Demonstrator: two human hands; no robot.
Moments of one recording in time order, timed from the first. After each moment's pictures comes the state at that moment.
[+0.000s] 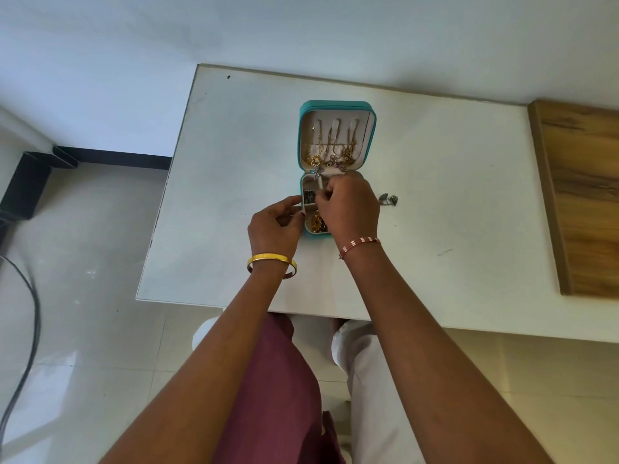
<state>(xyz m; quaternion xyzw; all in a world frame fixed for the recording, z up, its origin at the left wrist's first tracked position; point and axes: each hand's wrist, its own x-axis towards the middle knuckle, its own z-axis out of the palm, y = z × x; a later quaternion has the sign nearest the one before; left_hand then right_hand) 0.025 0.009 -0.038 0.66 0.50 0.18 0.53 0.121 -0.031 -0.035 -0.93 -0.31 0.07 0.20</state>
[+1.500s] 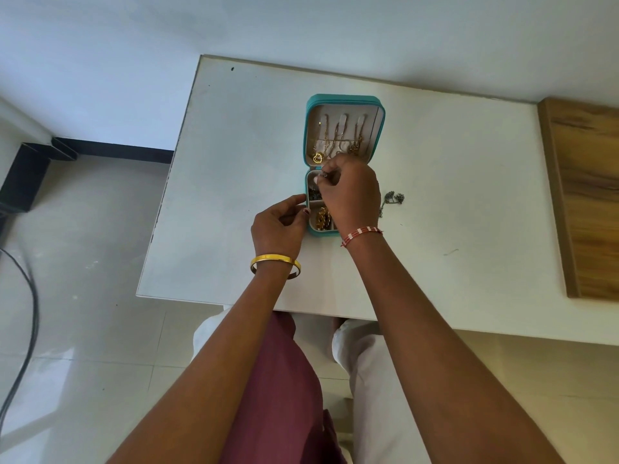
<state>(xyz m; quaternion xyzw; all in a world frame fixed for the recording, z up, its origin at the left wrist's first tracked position) 0.025 0.008 -0.047 0.65 0.50 0.20 0.53 0.126 -0.020 -0.035 -0.89 -0.28 0.09 0.34</state>
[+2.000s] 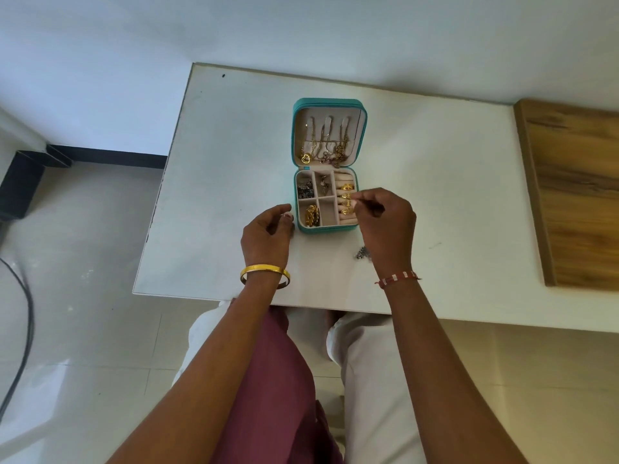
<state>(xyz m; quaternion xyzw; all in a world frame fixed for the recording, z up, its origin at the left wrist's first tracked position) 0.012 -0.003 -0.049 0.58 0.53 0.21 0.58 0.119 -0.094 -0.021 -0.86 -0.20 0.10 0.45</state>
